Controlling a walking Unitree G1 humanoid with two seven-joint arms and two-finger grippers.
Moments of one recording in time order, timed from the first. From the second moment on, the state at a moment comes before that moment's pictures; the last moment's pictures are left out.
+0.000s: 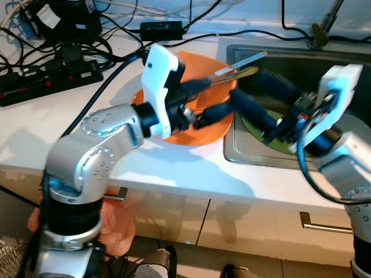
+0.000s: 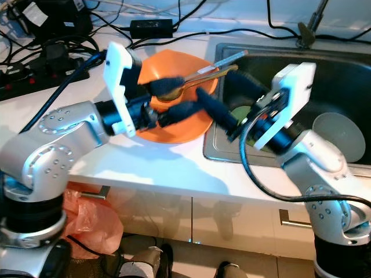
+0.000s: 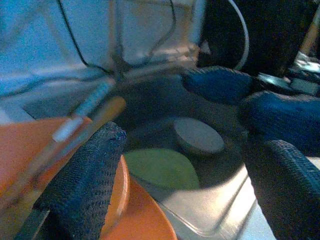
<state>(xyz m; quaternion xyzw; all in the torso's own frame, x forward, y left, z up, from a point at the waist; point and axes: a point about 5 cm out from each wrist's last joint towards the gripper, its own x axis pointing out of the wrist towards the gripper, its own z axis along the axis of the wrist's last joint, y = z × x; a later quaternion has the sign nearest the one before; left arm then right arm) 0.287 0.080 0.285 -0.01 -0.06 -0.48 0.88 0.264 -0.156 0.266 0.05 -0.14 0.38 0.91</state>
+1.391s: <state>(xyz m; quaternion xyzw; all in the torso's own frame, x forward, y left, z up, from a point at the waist) 0.315 0.116 0.250 0.00 -0.21 -0.14 0.97 0.302 -0.129 0.243 0.11 -0.15 0.21 0.96</state>
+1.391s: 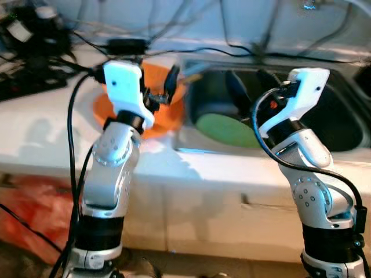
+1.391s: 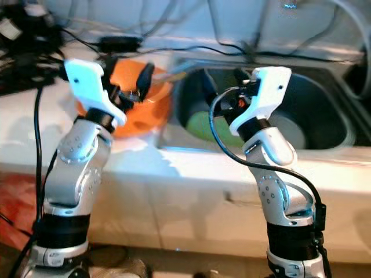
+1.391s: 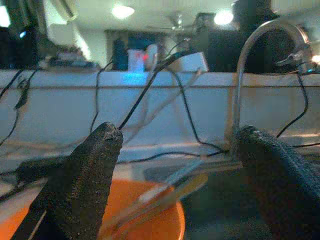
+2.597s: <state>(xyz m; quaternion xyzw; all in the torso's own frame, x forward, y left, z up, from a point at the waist) 0.316 0.135 0.259 -0.02 -0.22 -0.08 0.97 0.302 -0.131 0.261 0.11 -0.19 0.19 0.96</state>
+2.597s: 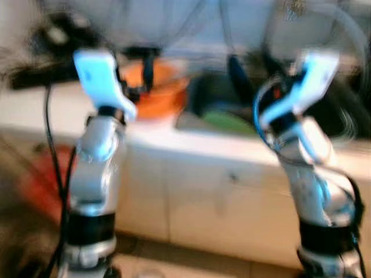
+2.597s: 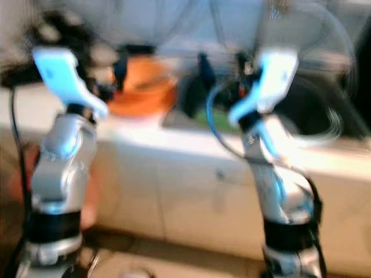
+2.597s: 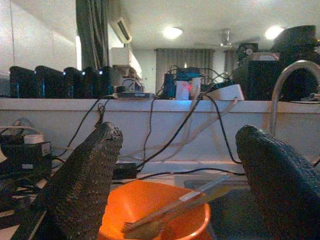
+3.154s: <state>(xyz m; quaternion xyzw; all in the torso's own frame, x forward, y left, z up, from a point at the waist) 0.319 0.131 0.254 -0.01 -0.19 -0.10 0.98 0.303 -0.125 0.265 0.11 -0.21 0.19 0.95</state>
